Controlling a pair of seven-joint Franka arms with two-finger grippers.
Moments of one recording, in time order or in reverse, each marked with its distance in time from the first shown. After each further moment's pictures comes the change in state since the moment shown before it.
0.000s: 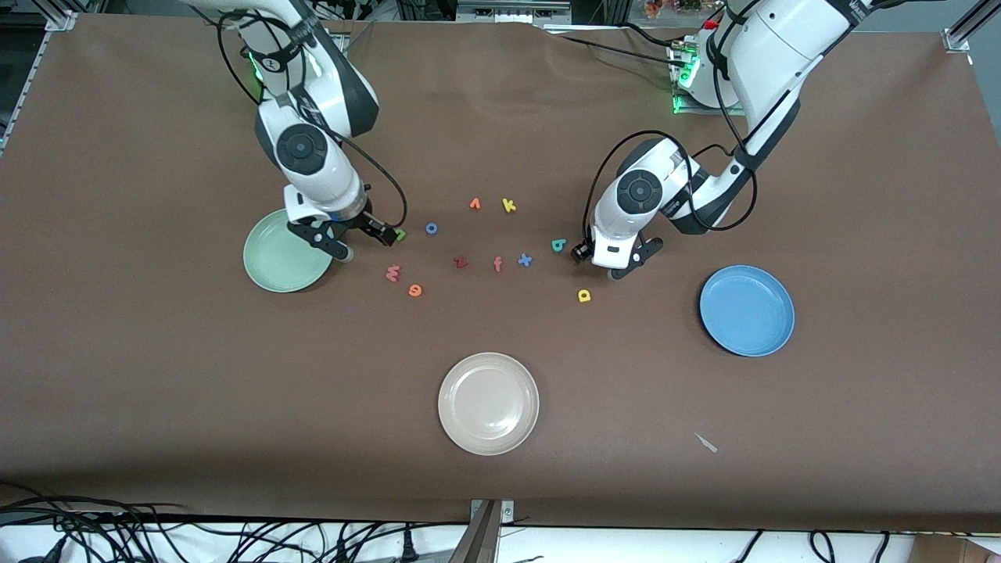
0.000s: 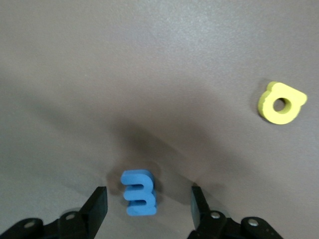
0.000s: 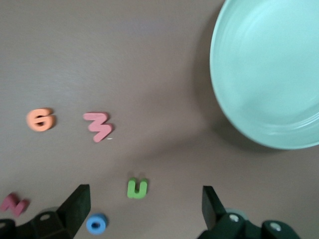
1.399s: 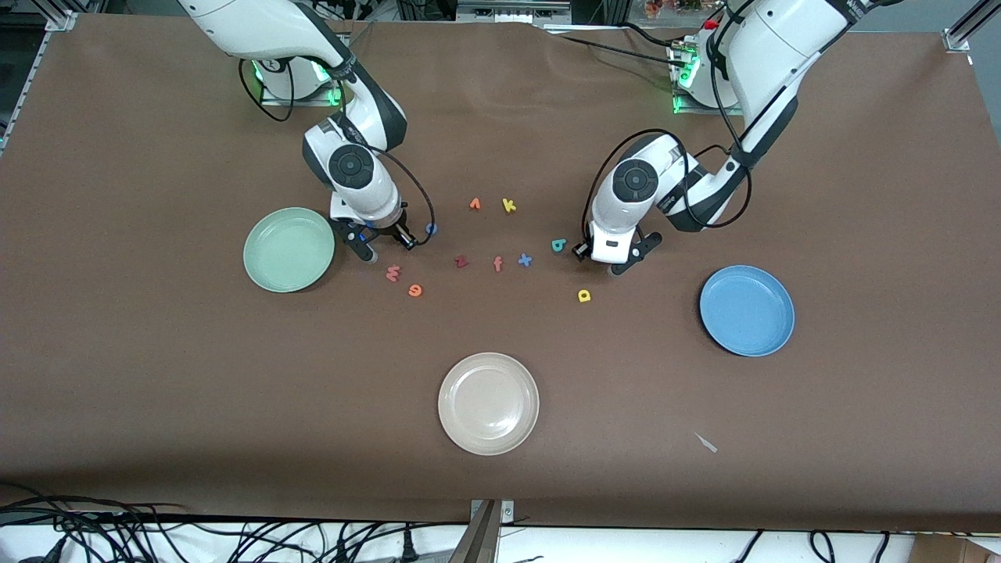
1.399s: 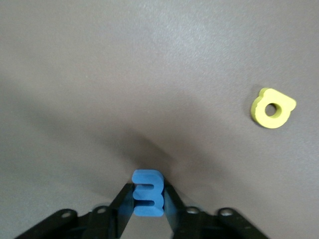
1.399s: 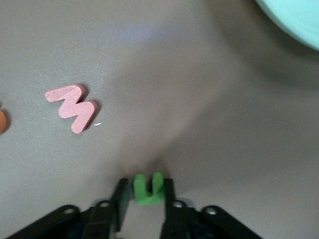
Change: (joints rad) left arm 0.001 -0.012 -0.004 -0.014 0.059 0.044 -0.086; right arm 0.080 0.156 -0.013 0.003 -0.054 0.168 0.335
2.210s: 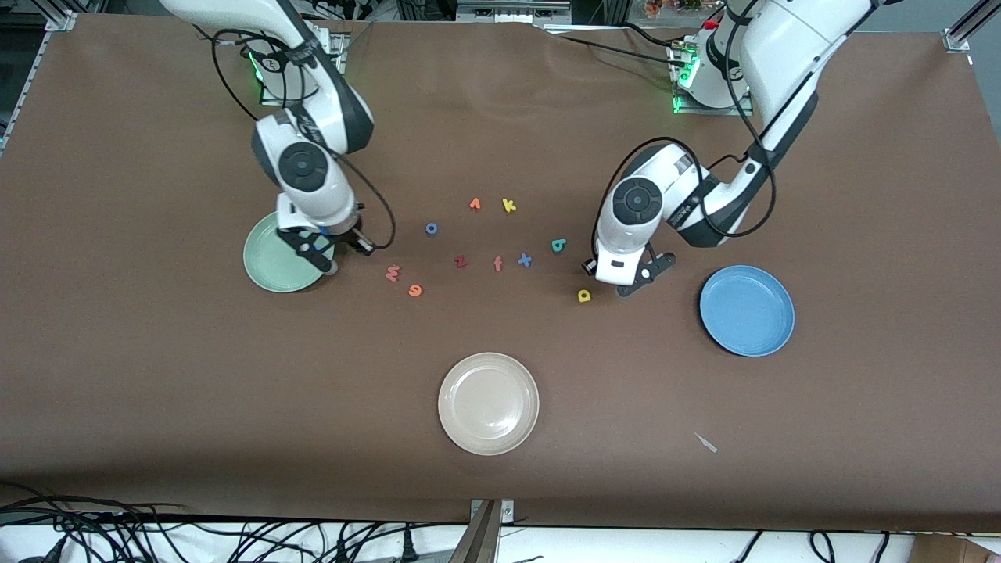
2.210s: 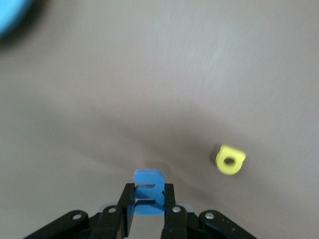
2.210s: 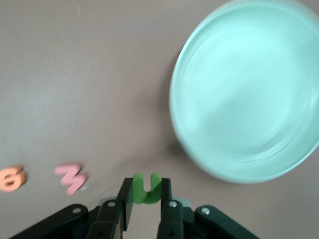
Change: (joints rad) left arm 0.018 -0.004 0.004 0.238 0.004 -0.326 0.207; right arm -0.003 -0.178 -0.167 0.035 -0.019 -0.252 -0.350
